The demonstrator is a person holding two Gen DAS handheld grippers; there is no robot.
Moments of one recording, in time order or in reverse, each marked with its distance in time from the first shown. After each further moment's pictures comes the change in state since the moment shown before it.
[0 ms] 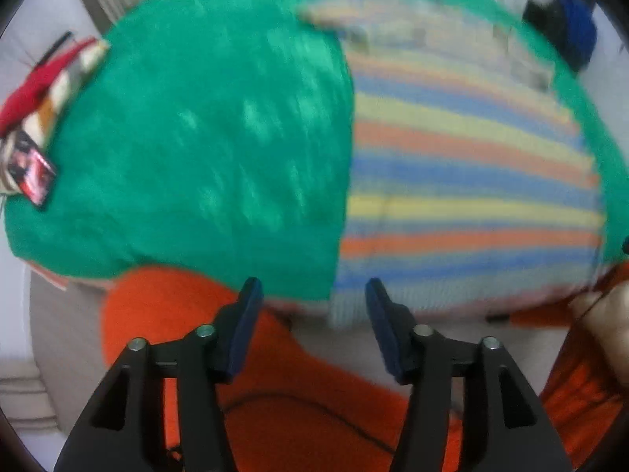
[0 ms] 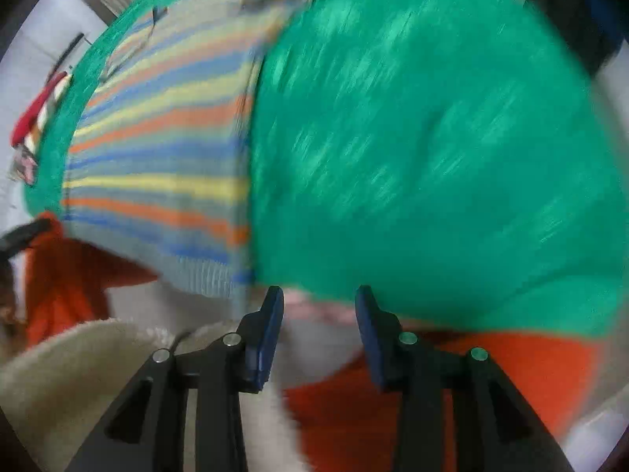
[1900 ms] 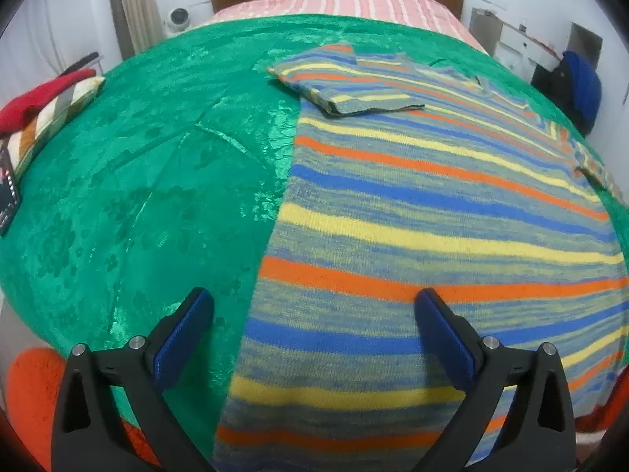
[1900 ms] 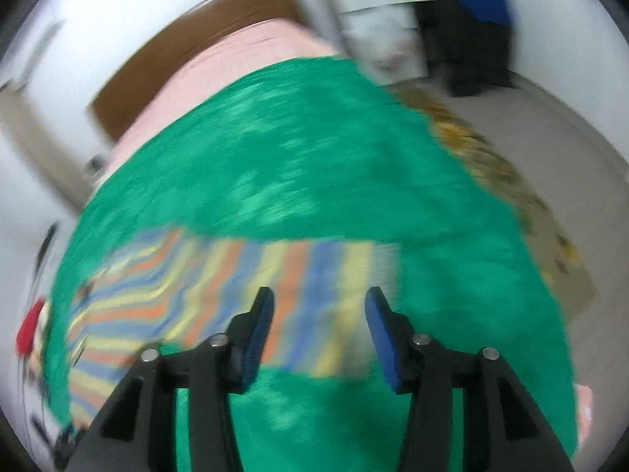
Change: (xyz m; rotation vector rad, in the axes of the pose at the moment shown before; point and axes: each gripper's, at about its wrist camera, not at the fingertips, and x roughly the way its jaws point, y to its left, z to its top) left arm 0.077 -0.046 0.023 -0.087 -0.257 0.005; right arm -0.015 -0.228 0.168 0.365 -0.467 0.097
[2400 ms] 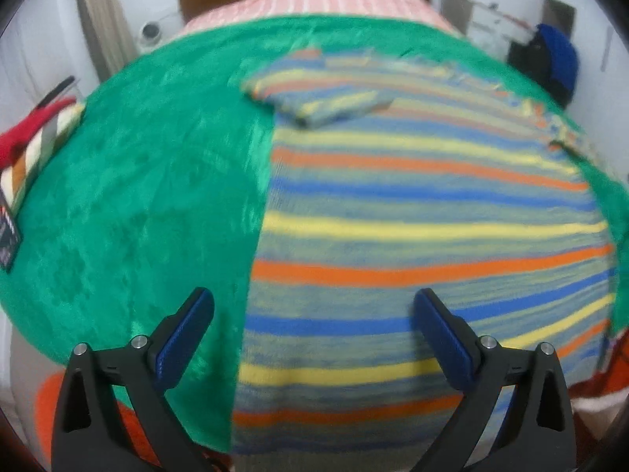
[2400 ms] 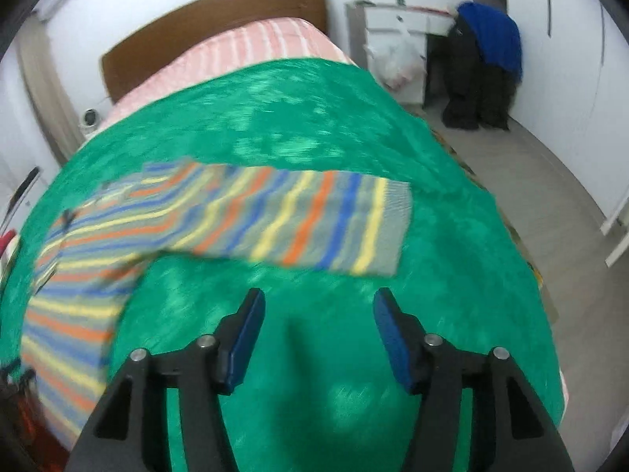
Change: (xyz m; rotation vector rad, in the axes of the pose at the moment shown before) left arm -0.033 -0.010 0.011 0.129 -0.005 -0.058; right arm -0.044 0.052 -0.098 -0.167 -0.067 -0.170
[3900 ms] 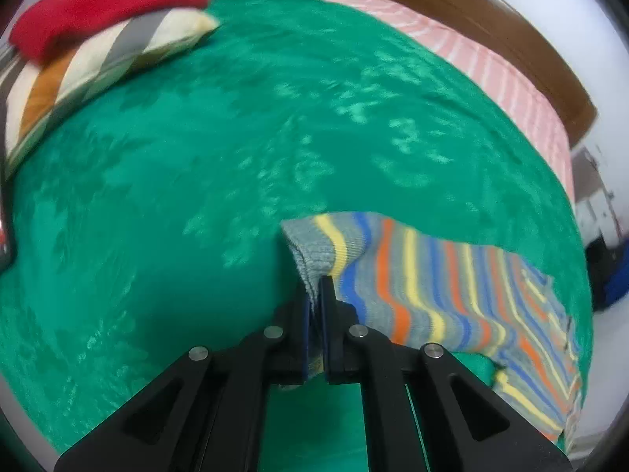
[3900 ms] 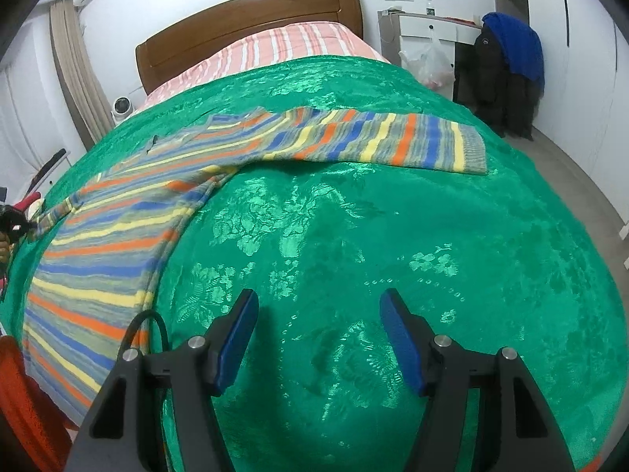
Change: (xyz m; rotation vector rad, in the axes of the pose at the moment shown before) left arm 0.094 0.267 0.124 -0.686 0.067 0.069; right arm 0.015 0.075 -0.081 -0.031 -0.032 0.063
